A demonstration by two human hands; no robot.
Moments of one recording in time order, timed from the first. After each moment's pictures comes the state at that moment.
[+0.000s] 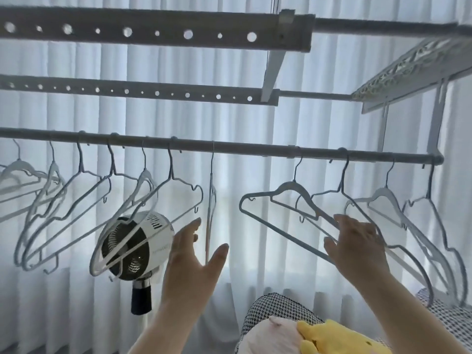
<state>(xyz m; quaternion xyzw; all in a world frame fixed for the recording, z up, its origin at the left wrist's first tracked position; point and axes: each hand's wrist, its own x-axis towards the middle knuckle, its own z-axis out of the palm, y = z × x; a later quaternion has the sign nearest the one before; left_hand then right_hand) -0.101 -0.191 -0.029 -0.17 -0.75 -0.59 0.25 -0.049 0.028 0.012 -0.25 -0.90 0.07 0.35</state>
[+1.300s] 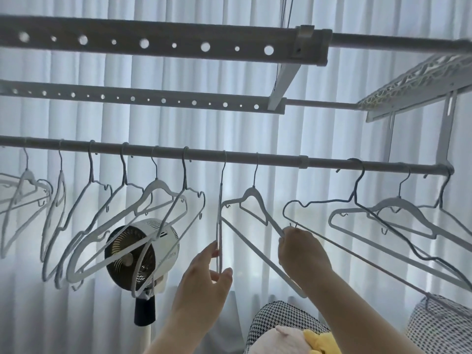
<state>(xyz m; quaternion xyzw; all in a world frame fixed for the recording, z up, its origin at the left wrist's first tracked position) -0.122 -0.209 -0.031 -0.19 -0.81 -0.54 0.16 -0.105 -0.050 0.021 -0.20 -0.94 0.10 0.28</state>
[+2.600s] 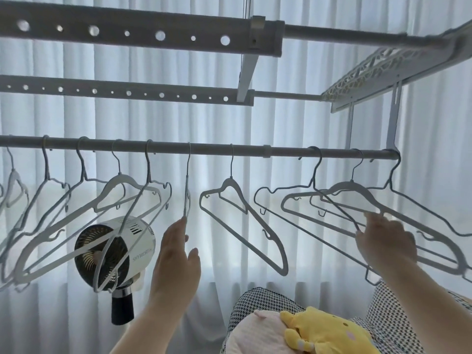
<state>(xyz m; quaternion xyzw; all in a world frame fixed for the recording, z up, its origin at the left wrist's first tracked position) -0.117 -0.187 -0.025 -0.22 -0.78 -0.53 0.24 -0.013 0.077 0.020 -0.42 -0.86 0.00 0.29</state>
